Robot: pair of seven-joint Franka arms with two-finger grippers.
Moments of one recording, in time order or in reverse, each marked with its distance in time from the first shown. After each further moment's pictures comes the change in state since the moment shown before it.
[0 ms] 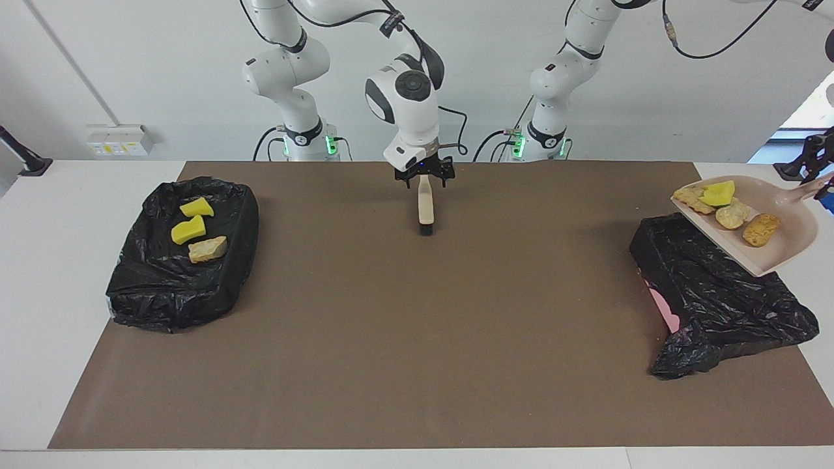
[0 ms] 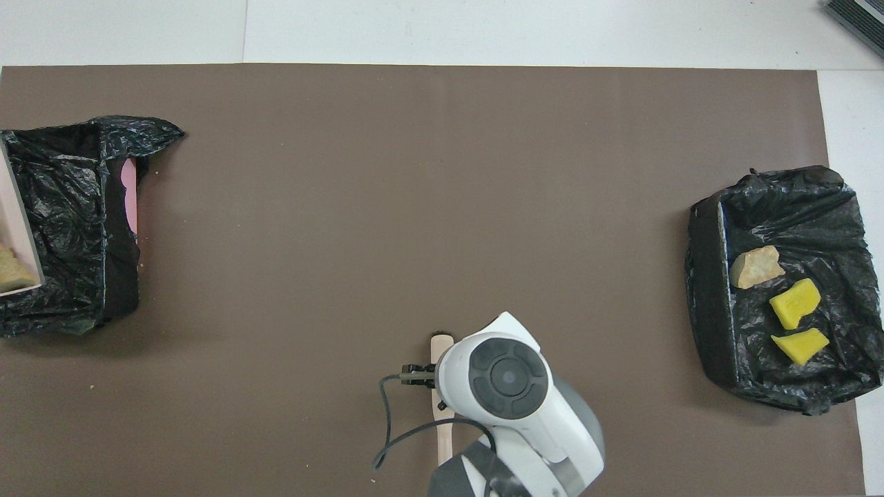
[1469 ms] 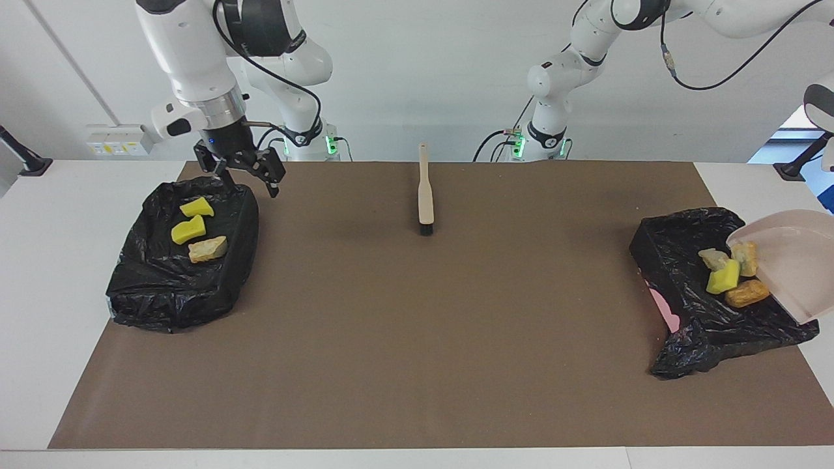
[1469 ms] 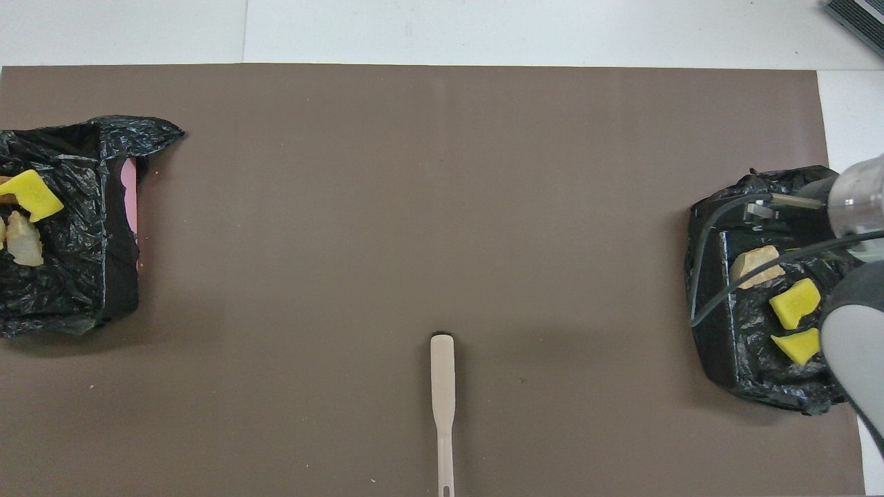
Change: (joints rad) left arm -0.184 0.135 -0.007 0.054 0.786 0.224 -0.308; right arm -0.390 -0.103 -0.253 0.410 -0.153 -0.443 -0.443
